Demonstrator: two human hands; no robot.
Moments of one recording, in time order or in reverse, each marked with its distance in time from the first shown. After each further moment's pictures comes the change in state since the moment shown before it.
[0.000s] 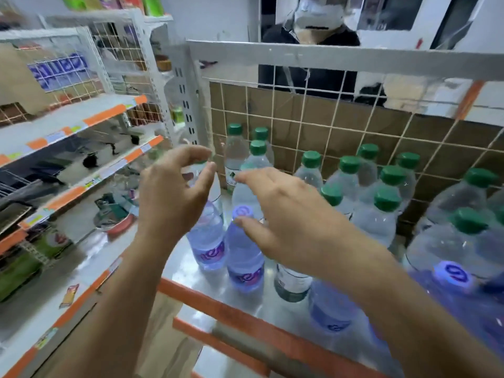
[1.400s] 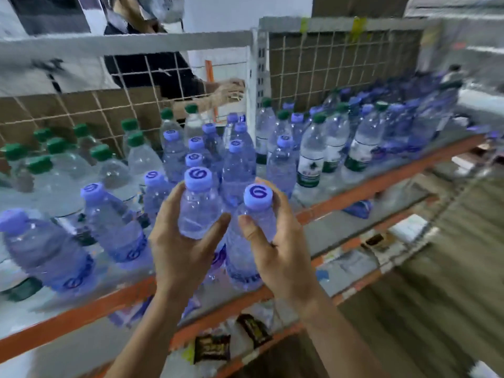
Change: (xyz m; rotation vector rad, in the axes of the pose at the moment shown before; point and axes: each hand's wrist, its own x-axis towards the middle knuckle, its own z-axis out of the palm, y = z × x) left_hand -0.287 0.248 0.141 -0.714 -0.452 0.251; right_hand -0.397 0.035 -0.026 0.463 1.024 0.674
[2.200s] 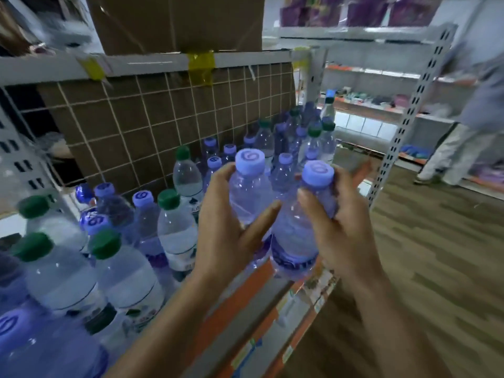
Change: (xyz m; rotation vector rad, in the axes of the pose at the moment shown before) left_hand 0.125 0.129 0.418 -0.345 -0.421 0.261; right_hand 0.203 0.115 -0.363 -0.318 0.409 -0.117
